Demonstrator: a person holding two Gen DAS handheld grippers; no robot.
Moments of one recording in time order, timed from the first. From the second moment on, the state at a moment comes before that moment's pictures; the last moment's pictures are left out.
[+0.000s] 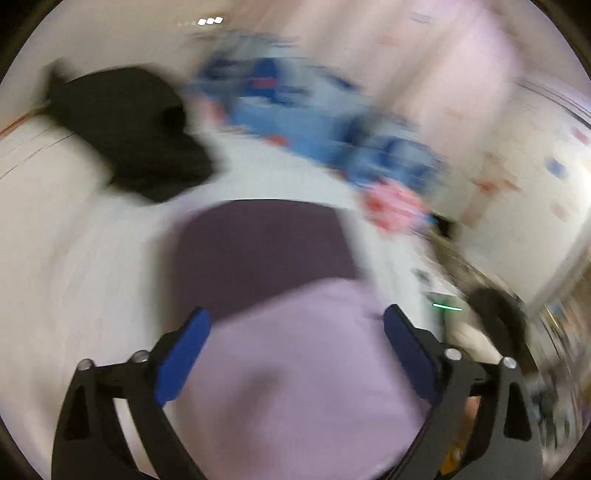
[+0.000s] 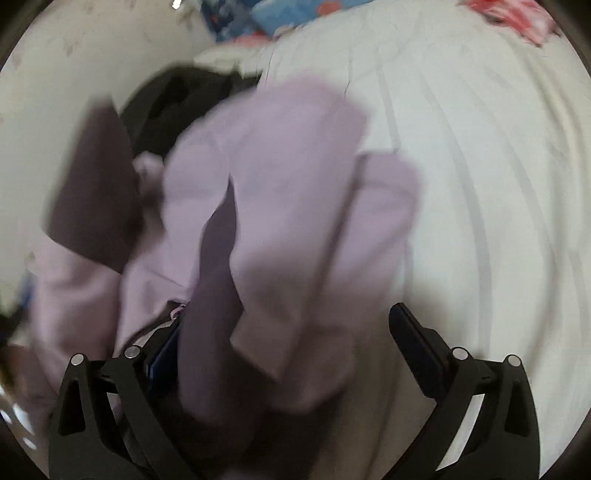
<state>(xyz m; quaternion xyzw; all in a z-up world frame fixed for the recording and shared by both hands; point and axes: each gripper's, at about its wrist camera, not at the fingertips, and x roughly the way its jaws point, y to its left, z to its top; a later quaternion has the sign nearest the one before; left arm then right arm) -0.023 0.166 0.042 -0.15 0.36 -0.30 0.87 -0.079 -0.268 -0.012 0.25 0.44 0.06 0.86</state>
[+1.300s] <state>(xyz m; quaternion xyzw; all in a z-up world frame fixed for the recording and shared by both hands) 0.021 0.048 -0.012 -0.07 0.48 -0.31 0.82 -0.050 -0.238 -0.050 0.34 0.30 0.12 0.88</state>
